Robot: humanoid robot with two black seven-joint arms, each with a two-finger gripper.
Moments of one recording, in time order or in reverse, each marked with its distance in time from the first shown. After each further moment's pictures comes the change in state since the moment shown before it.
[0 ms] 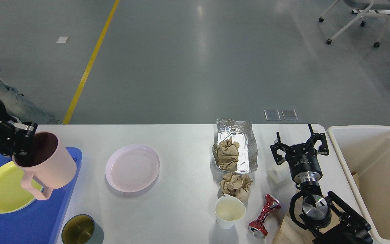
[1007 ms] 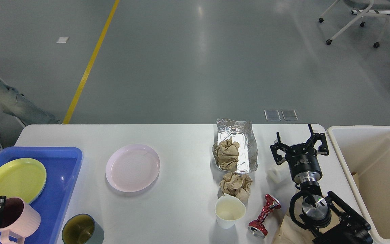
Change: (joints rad) left arm 1.022 0.285 -0.540 0.471 0.313 0.286 -0.064; right arm 0.000 0.000 0.000 0.000 -0.001 0.000 0.000
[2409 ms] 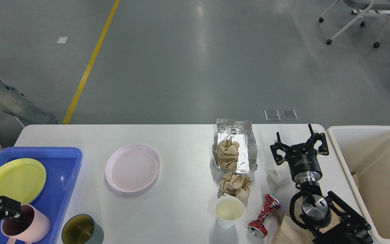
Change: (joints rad) left arm -0.145 0.070 0.156 -0.144 -0.143 0.011 0.010; right arm 0.000 0.000 0.000 0.000 0.000 0.000 0.000
